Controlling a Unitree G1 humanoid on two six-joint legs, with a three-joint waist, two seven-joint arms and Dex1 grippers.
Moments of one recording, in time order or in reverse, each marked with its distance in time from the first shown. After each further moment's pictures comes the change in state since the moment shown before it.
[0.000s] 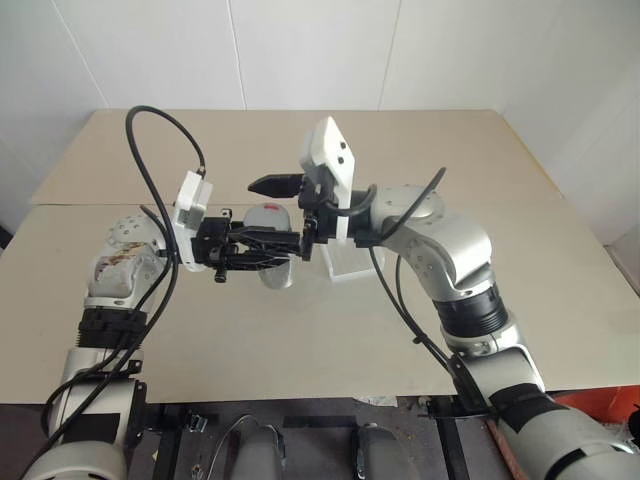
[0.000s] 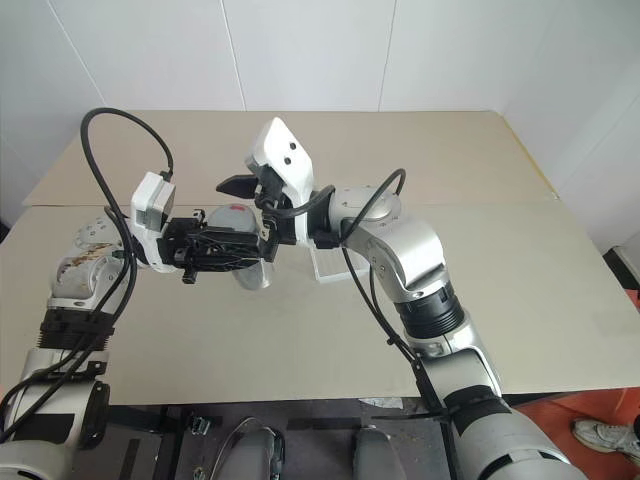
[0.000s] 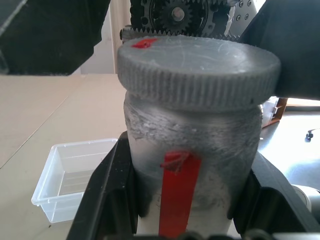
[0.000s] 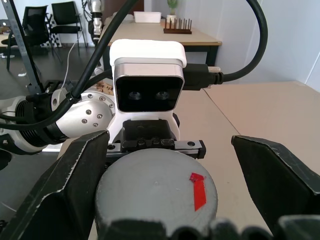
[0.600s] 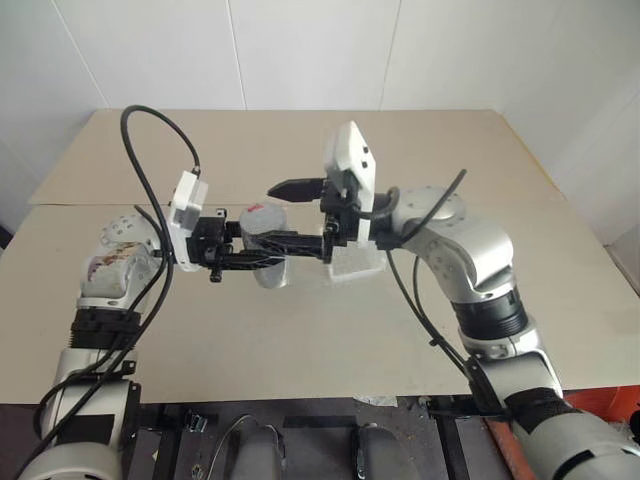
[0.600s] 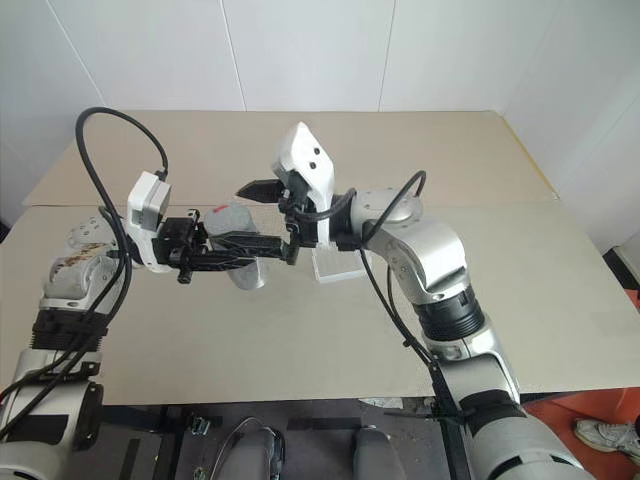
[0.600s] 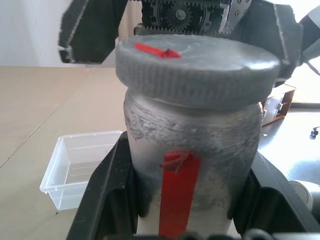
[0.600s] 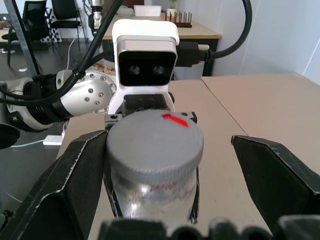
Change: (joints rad) left arm 0.007 0.024 0.000 0.000 0.000 0.002 0.008; right arm 0.052 -0.099 -0.022 -0.048 0.032 0.000 0.044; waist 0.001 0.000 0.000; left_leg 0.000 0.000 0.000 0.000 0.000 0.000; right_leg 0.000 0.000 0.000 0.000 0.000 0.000
